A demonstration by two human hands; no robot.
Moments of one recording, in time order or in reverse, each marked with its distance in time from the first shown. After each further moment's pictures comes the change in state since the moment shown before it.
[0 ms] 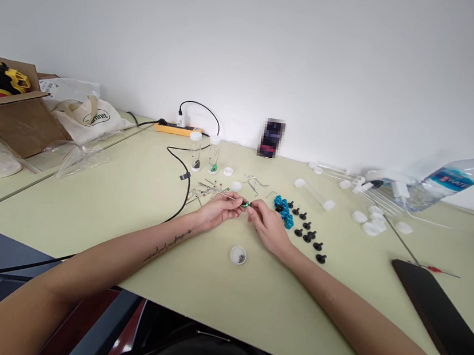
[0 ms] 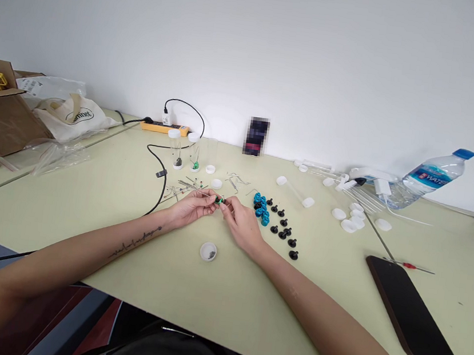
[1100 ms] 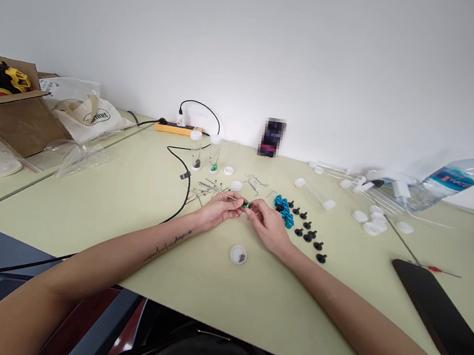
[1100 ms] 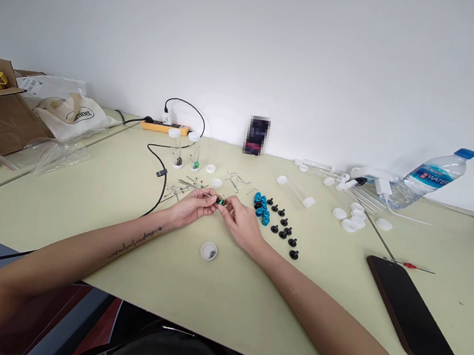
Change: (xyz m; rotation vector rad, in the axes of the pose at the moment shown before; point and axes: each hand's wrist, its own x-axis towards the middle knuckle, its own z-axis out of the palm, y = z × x) left_hand -0.002 0.002 0.004 0.063 -0.011 0.030; right_hand 0.000 -0.002 -0.002 0.011 -0.001 -0.024
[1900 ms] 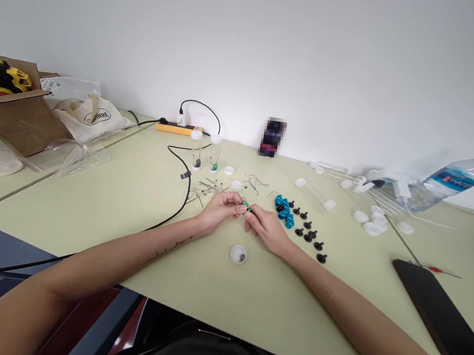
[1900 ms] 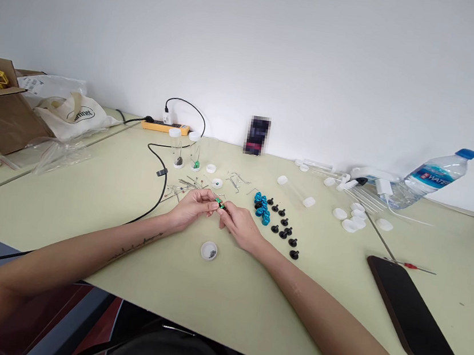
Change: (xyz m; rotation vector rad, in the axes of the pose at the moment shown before) left_hand -0.006 -0.004 0.006 0.252 0.030 0.180; right_hand 0.001 0.002 -0.001 0.136 -0.222 -0.049
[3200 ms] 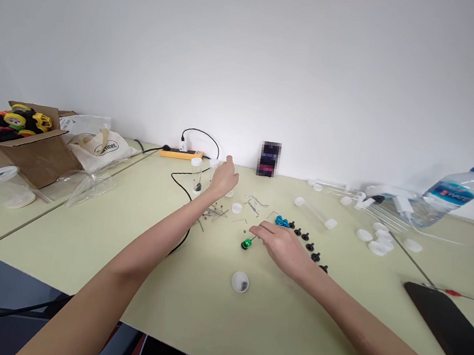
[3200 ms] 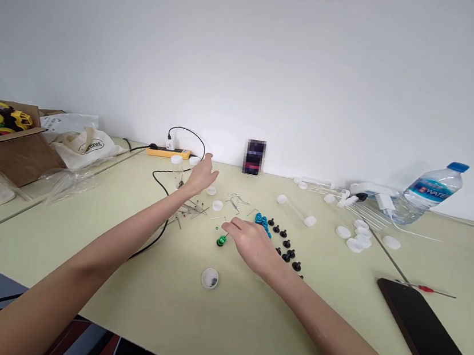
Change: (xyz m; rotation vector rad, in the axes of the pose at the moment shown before) left_hand 0.119 0.068 -0.033 1.315 0.470 0.096; right_hand -0.007 -0.016 -0.036 -0.713 0.083 -0.247
